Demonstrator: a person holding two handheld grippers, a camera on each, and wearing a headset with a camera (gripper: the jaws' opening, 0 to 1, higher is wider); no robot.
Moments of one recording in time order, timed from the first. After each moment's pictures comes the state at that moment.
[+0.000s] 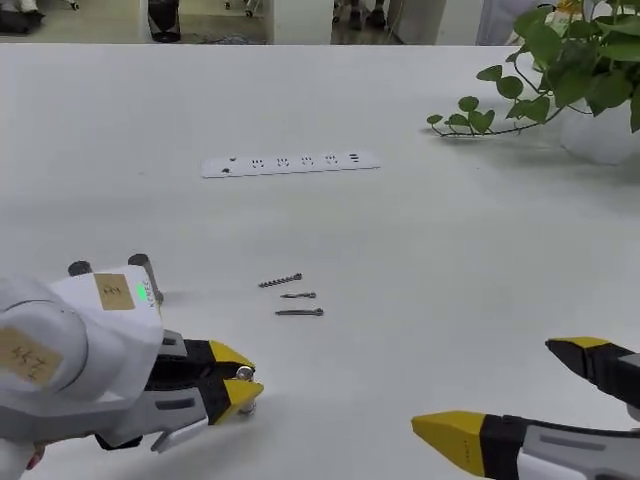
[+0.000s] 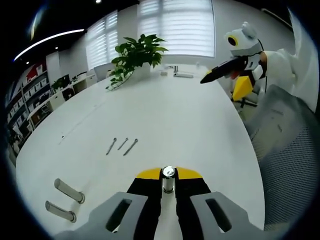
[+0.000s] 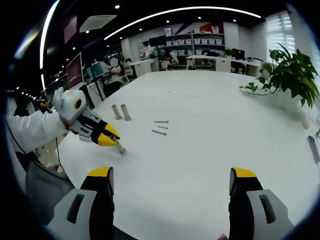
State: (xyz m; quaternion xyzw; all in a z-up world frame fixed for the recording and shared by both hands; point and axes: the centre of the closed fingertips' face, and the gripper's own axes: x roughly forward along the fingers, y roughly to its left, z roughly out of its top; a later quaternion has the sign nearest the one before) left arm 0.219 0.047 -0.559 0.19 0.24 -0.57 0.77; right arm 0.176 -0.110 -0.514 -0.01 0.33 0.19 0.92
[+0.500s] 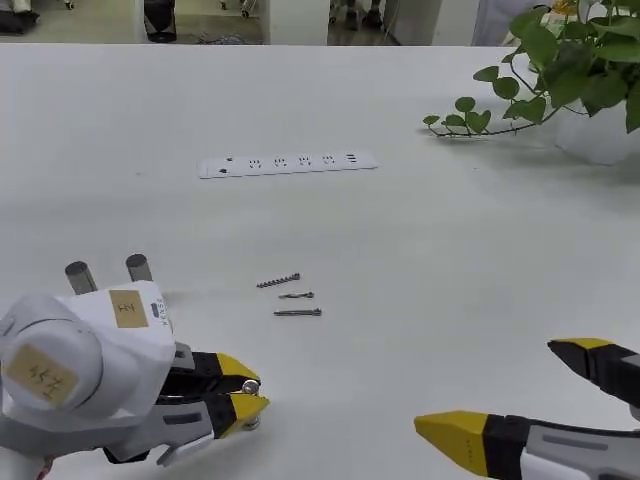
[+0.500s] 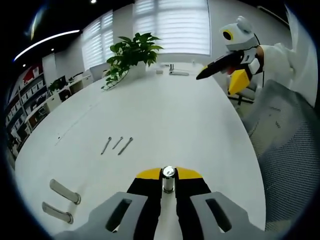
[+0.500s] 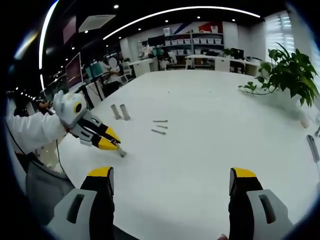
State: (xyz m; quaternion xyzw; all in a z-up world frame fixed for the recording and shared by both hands) left arm 0.214 0.045 -0.565 0.20 0.24 -0.58 0.76; right arm 0.174 -0.109 -0.514 -0.01 0.34 0.19 0.92
